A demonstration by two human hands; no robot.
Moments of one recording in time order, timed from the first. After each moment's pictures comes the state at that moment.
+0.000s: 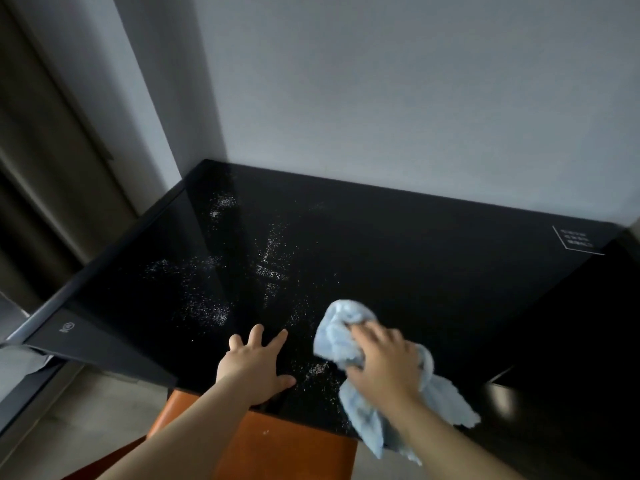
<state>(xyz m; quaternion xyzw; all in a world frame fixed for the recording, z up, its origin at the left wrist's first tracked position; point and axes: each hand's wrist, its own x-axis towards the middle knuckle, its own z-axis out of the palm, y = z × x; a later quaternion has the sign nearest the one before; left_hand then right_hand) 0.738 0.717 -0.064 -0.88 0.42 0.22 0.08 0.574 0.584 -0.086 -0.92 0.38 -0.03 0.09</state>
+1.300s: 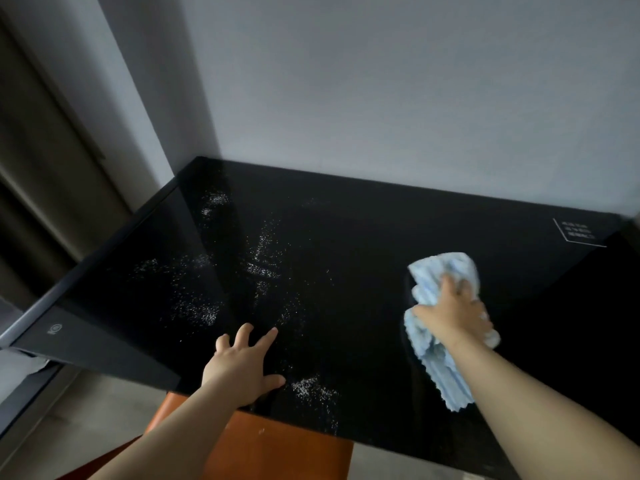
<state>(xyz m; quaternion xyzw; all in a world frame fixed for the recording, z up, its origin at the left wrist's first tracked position) 0.736 0.717 -0.063 -0.89 0.39 0.24 0.07 0.547 0.472 -0.049 -0.74 0.65 0.03 0.15</state>
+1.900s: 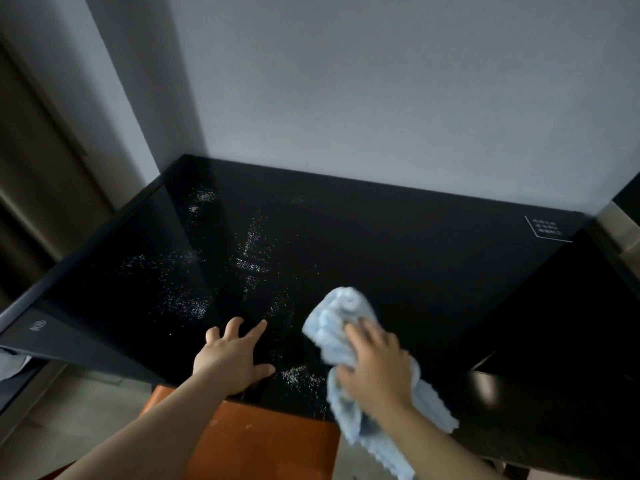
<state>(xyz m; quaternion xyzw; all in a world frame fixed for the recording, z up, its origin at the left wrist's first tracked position) 0.737 0.719 -0.066 -0.89 0.40 0.23 0.06 0.547 0.595 -0.084 -0.90 0.42 -0.01 0.12</state>
